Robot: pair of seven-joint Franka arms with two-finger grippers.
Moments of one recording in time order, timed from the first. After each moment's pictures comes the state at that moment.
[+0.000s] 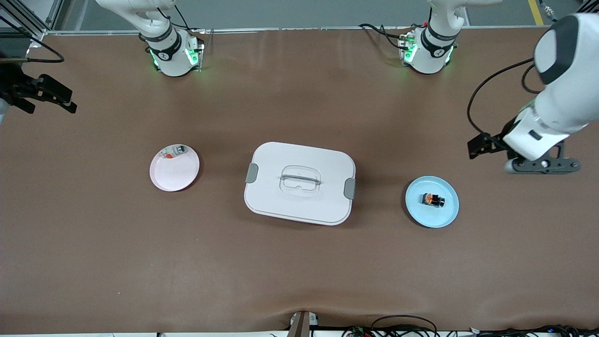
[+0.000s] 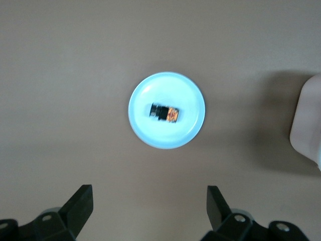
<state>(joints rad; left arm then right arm) -0.05 0.08 -0.08 -1.78 0.02 1.87 -0.07 -0.02 -0.10 0.01 -1.62 0.02 1.51 0.00</state>
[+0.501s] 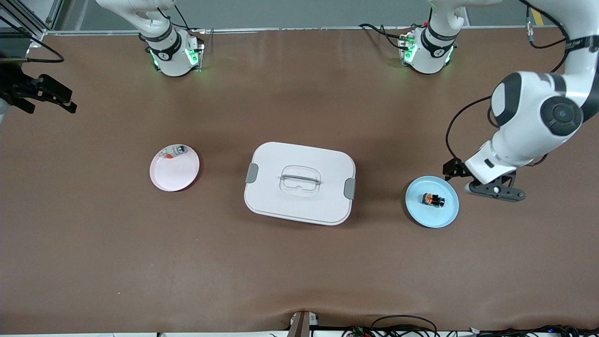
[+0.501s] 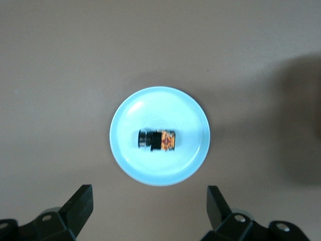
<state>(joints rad) -0.05 0.23 -0.08 -1.91 0.02 2.18 0.09 -0.02 -0.10 0.01 -1.62 0.02 1.51 0.00</state>
